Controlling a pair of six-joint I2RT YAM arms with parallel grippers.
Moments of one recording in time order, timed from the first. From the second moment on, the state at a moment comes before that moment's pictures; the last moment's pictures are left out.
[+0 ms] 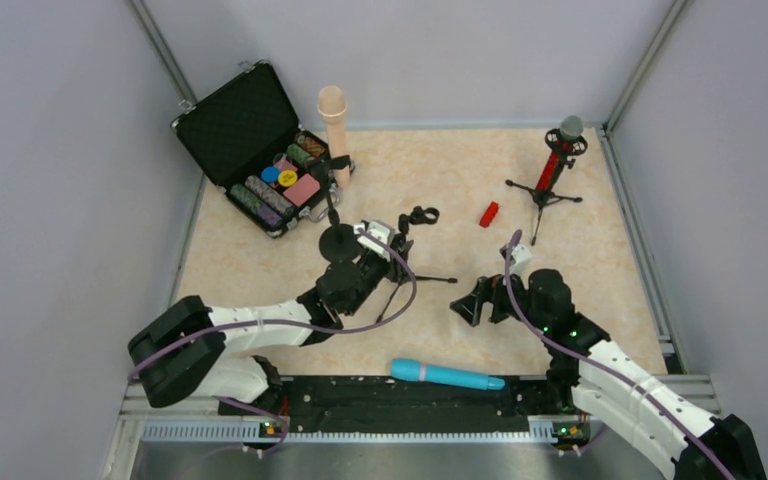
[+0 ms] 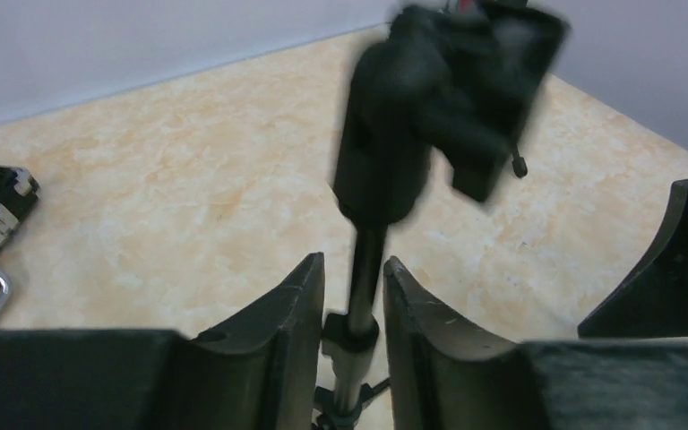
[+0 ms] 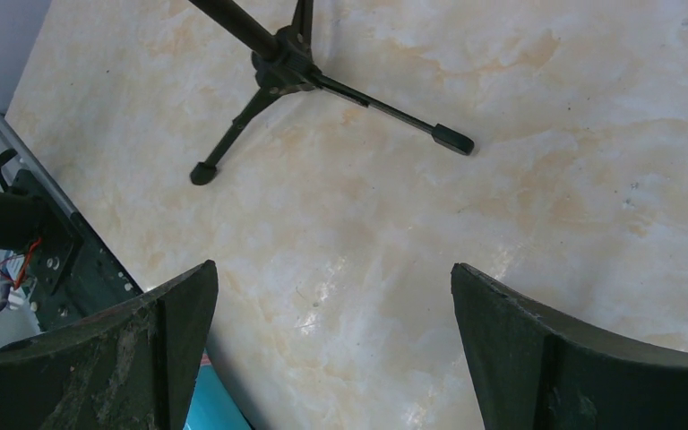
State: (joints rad) left arm -0.96 1.32 0.48 0.88 -0.34 -0.07; right arm 0.52 0.64 0.21 0.00 -0.29 0.44
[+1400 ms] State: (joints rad) left arm -0.96 0.78 0.38 0.48 -0.47 -0.13; right arm 0.77 0.77 0.27 0.10 -0.57 0.37
